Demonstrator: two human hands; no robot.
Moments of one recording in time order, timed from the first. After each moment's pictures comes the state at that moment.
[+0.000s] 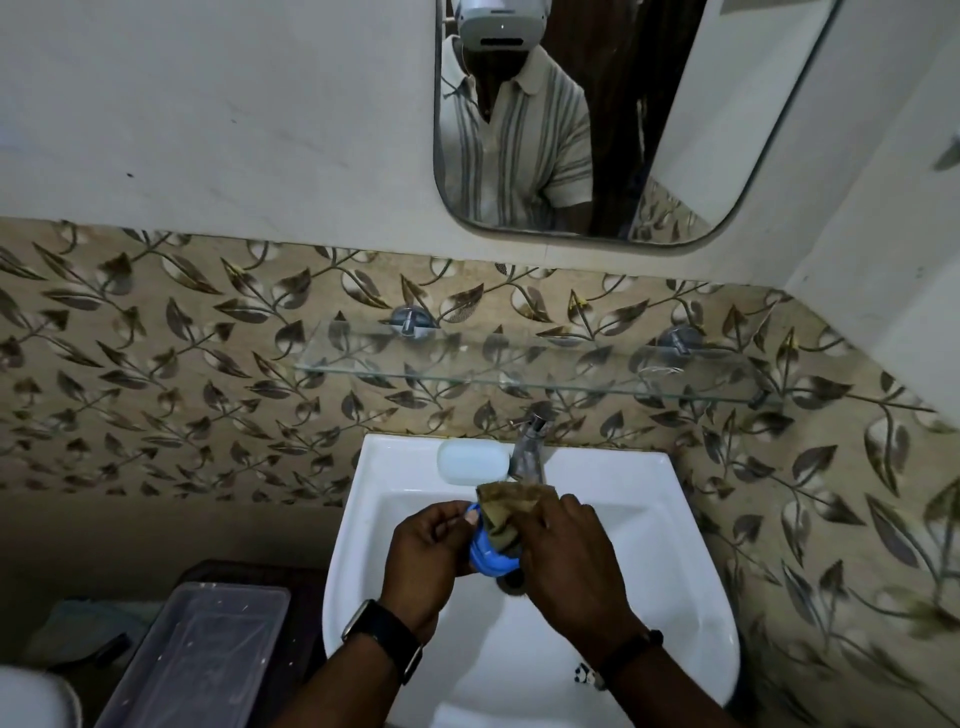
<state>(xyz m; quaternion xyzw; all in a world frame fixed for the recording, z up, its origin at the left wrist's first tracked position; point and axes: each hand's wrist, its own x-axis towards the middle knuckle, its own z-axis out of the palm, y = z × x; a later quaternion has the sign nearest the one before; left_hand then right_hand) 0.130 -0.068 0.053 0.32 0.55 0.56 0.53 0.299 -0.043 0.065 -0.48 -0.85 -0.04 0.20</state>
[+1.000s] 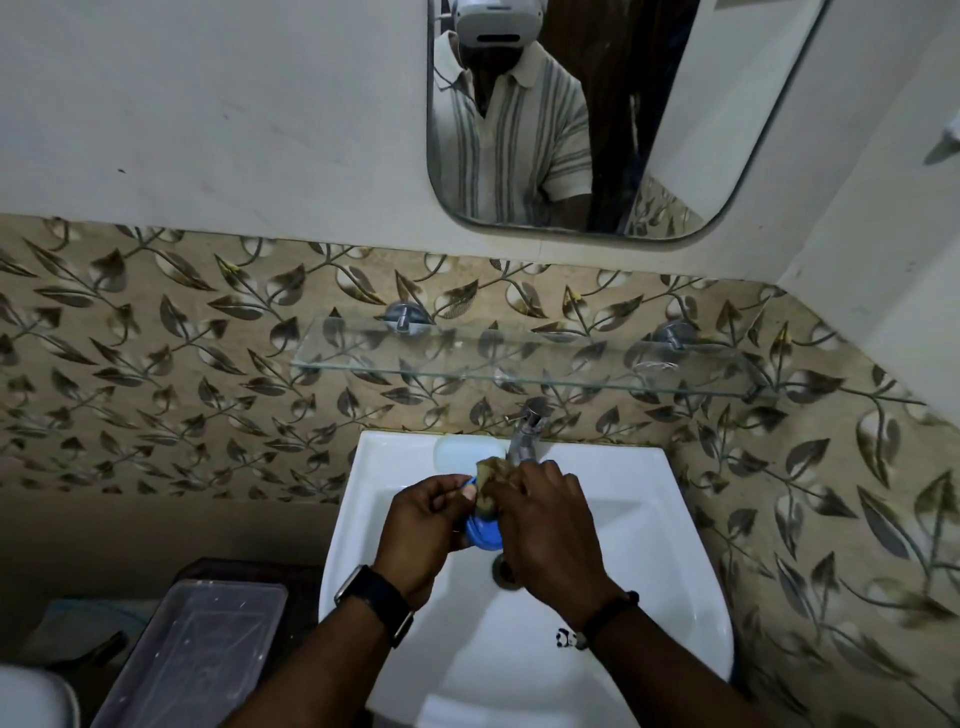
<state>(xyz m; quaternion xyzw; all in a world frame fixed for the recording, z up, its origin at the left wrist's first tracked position) 0.126 -0.055 0.077 0.32 0.52 0.57 0.55 0.277 -0.036 0.099 -0.49 -0.85 -0.01 0.22</state>
